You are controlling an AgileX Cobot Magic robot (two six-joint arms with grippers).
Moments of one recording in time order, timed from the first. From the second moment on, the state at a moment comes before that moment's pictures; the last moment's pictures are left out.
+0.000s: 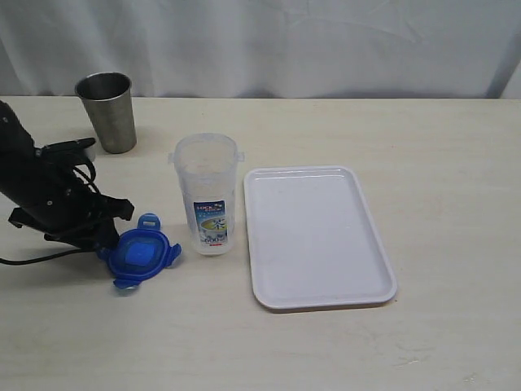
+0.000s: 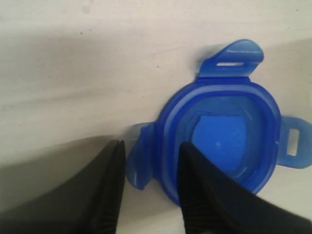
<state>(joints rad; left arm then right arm) -0.13 1.93 -1.00 -0.50 0.62 0.37 0.03 0.01 0.00 -0.09 0.35 0.00</state>
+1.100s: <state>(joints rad) -0.13 1.93 -0.96 -0.53 0.57 0.39 0.03 0.01 0.00 -0.09 0.35 0.00</state>
